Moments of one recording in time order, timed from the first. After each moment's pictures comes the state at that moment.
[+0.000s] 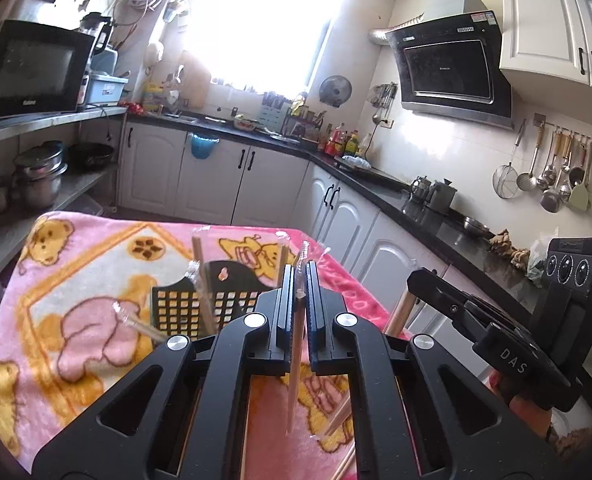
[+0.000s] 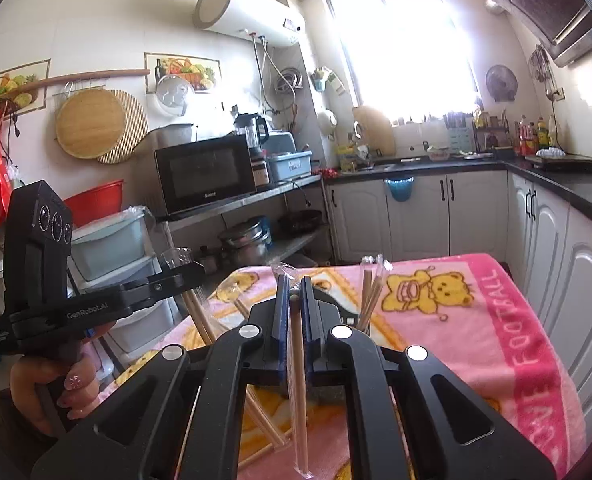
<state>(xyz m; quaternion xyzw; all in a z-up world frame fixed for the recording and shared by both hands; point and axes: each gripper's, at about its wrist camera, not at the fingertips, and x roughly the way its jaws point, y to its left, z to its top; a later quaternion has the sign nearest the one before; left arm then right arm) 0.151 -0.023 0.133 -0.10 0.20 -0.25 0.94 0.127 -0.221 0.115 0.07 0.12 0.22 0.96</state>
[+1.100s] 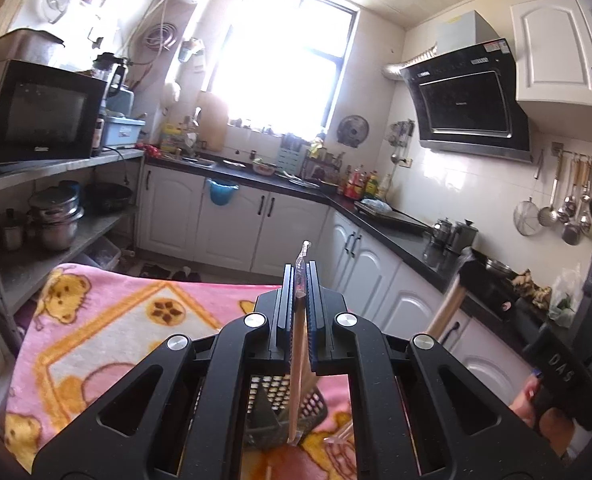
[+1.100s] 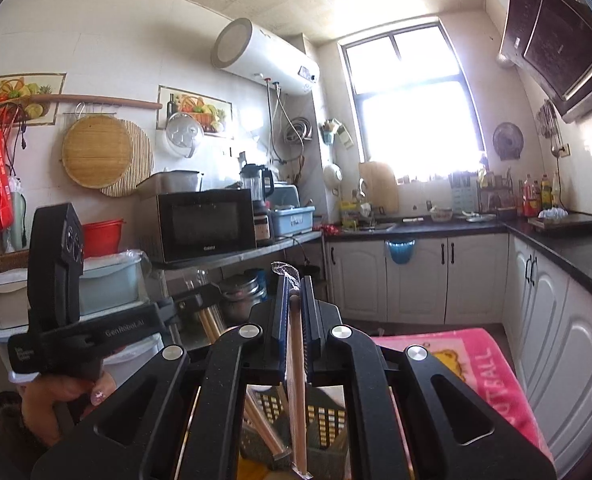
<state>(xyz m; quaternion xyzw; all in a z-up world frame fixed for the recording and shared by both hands) 0.189 -0.017 0.184 -0.11 0.13 -0.20 0.97 0.152 -0.214 0.181 0.04 0.02 0.22 0.98</state>
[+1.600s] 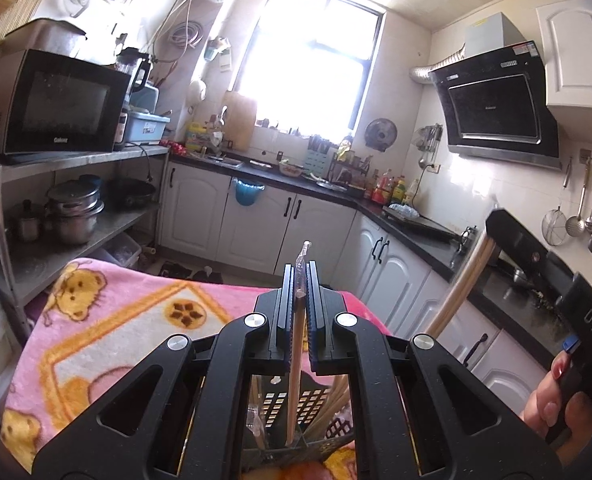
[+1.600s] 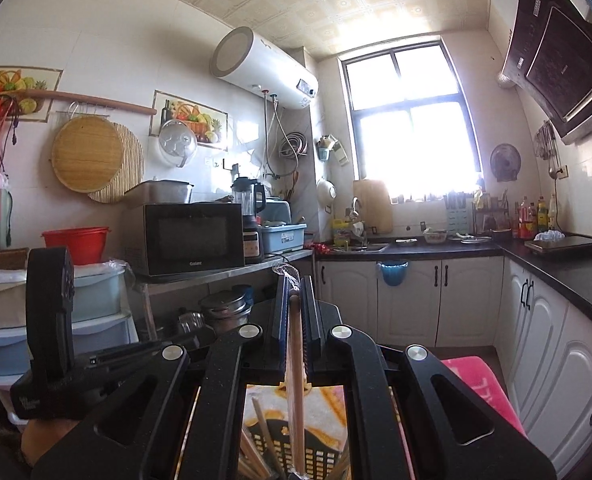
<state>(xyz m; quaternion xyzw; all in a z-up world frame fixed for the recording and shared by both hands) 0.224 -0.016 0.166 -0.12 0.14 -0.16 0.97 0.195 -0.194 0.190 0.02 0.00 0.20 0.98</state>
